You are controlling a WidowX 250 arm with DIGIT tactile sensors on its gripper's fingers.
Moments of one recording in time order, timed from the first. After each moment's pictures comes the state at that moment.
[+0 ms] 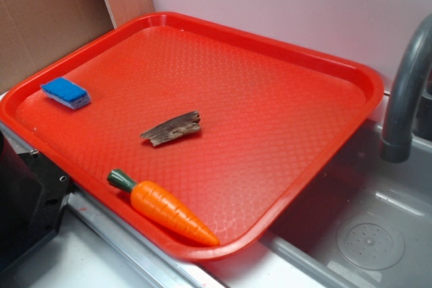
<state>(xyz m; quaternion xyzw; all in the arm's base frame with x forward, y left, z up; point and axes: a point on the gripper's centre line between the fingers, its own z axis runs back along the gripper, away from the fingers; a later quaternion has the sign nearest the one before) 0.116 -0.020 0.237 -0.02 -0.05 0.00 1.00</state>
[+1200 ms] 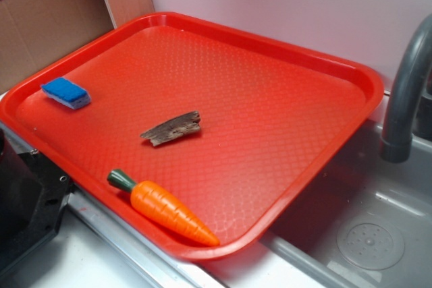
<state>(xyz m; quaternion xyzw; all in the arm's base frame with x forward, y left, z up) 0.153 0.099 0.155 0.02 -0.07 0.47 0.88</state>
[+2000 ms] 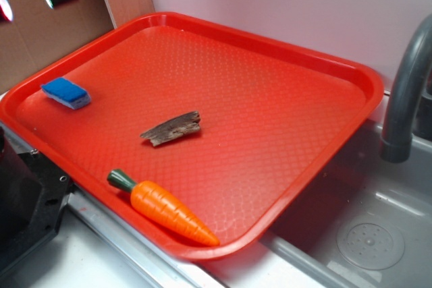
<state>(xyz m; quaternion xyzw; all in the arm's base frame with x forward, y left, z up) 0.154 0.113 0.114 0.02 -0.05 0.57 0.82</state>
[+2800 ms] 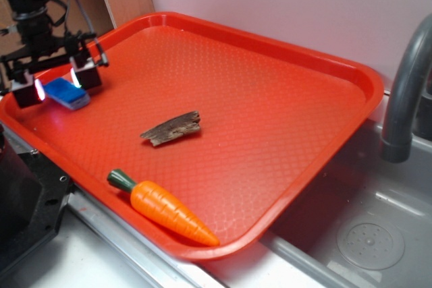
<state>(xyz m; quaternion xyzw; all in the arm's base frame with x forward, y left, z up) 0.142 0.128 0.019 0.03 0.02 0.58 0.82</state>
